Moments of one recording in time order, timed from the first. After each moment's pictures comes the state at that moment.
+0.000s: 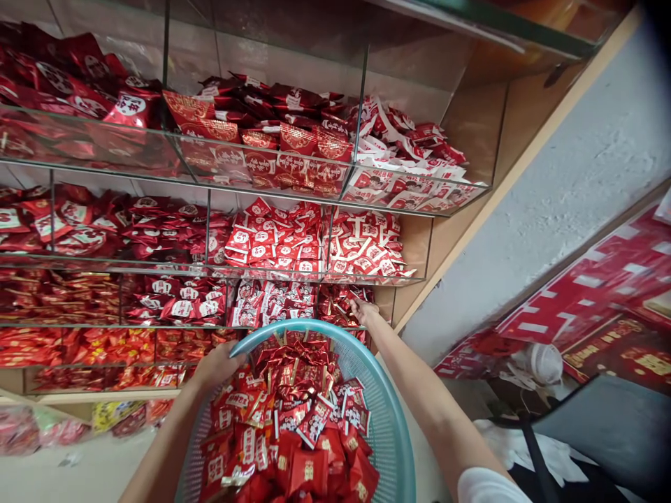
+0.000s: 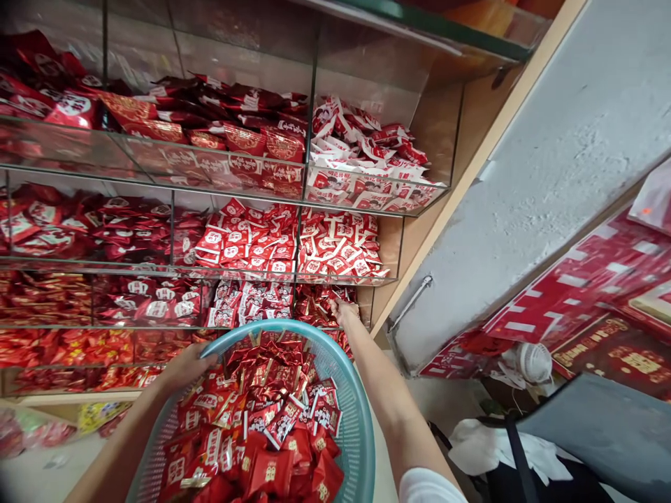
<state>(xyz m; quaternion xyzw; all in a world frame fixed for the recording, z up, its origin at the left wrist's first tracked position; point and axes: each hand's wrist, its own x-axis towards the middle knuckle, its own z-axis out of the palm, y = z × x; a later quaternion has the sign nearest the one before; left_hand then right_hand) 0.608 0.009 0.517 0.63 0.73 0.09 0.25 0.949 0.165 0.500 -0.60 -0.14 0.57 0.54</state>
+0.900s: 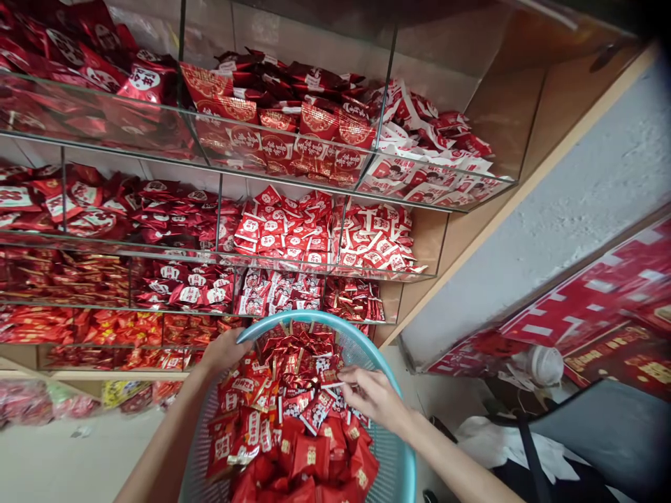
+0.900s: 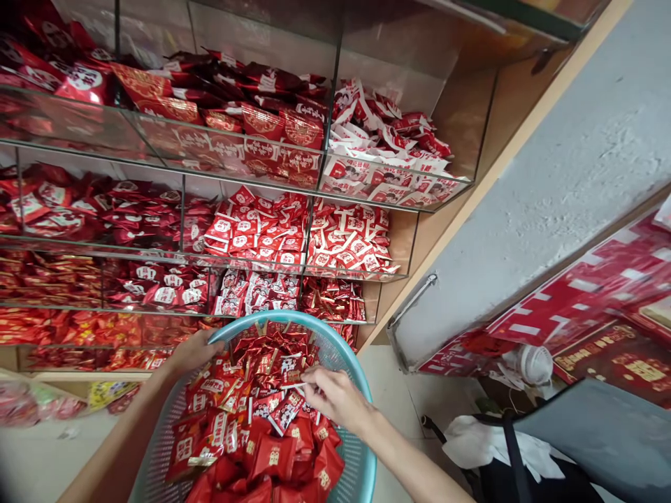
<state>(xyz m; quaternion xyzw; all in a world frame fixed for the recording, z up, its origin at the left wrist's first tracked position) 0.611 0.008 0.523 0.63 0.72 0.08 0.26 0.935 -0.051 0.537 -0.29 -0.87 0.21 0.35</state>
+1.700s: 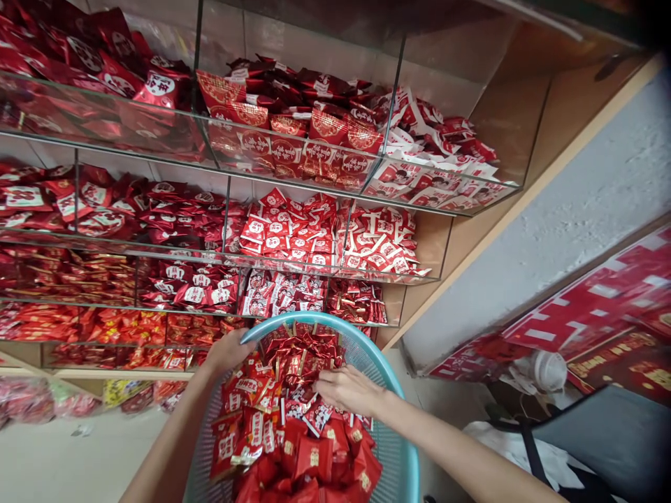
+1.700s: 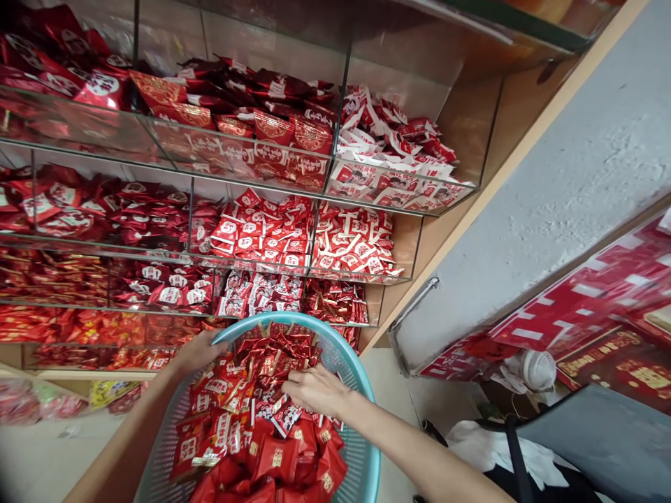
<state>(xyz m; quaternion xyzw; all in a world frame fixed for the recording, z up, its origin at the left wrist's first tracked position) 0.610 0.008 0.521 0.64 0.72 0.09 0.26 0.903 -0.024 0.528 -0.22 -0.97 0.01 -0.01</state>
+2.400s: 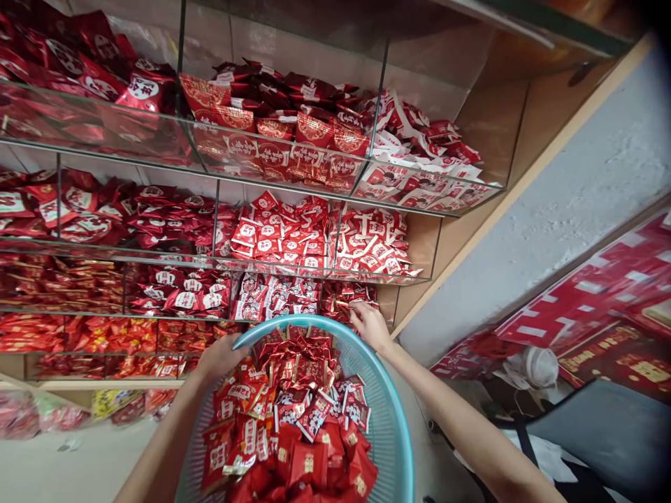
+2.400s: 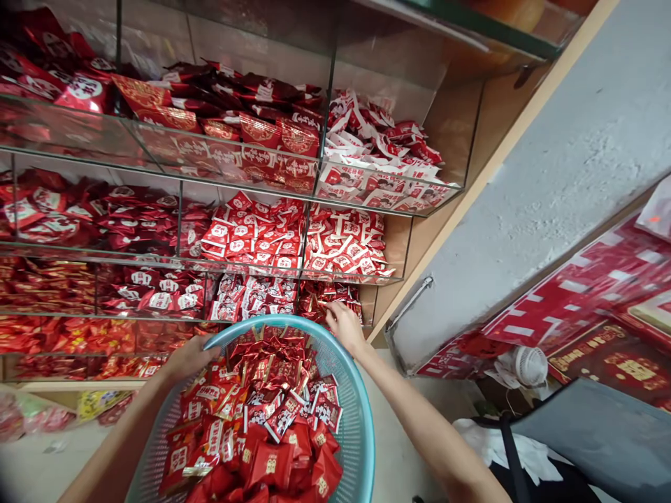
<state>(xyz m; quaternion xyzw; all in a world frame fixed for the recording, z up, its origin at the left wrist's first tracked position) 0.611 0.009 0.522 0.63 0.73 0.09 0.26 0.953 0.069 0.534 -0.56 -0.81 -0.02 0.16</state>
